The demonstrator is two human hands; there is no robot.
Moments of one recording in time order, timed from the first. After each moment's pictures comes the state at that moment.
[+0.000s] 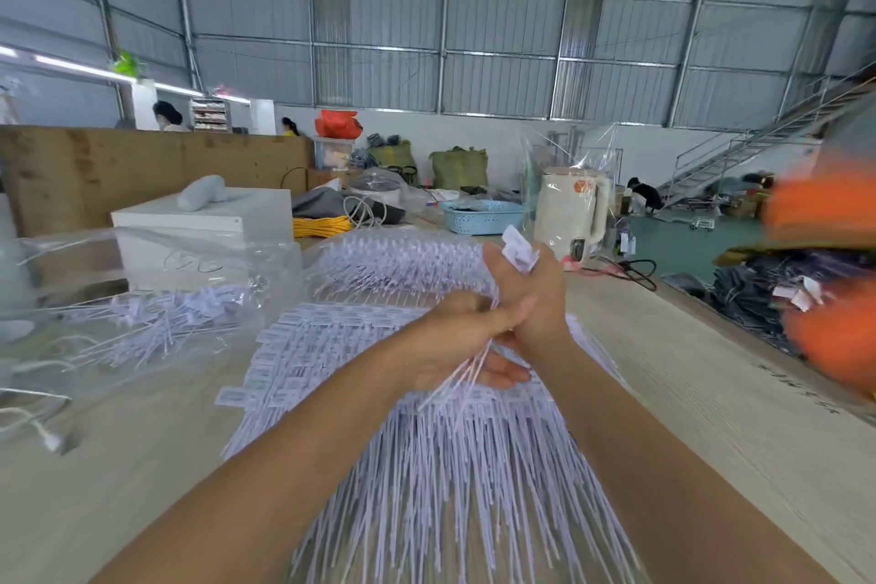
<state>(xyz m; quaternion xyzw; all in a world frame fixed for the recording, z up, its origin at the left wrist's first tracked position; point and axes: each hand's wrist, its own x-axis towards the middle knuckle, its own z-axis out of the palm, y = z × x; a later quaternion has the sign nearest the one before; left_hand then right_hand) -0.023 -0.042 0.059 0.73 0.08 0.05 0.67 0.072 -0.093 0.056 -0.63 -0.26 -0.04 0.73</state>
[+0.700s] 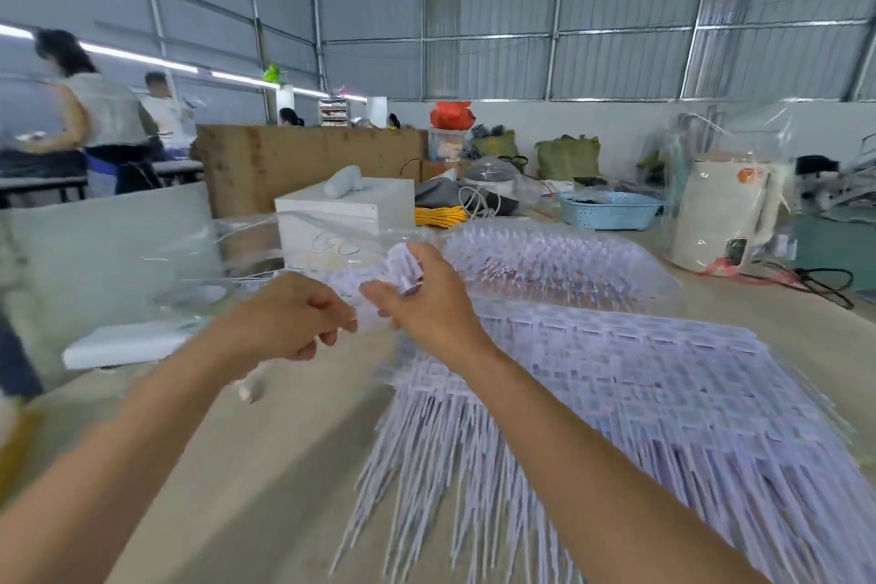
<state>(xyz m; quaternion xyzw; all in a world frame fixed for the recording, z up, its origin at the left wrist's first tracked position) -0.205 0.116 0.054 0.81 0.39 0.24 0.36 -0.055 0.054 0.032 -0.60 -0.53 0.15 0.58</state>
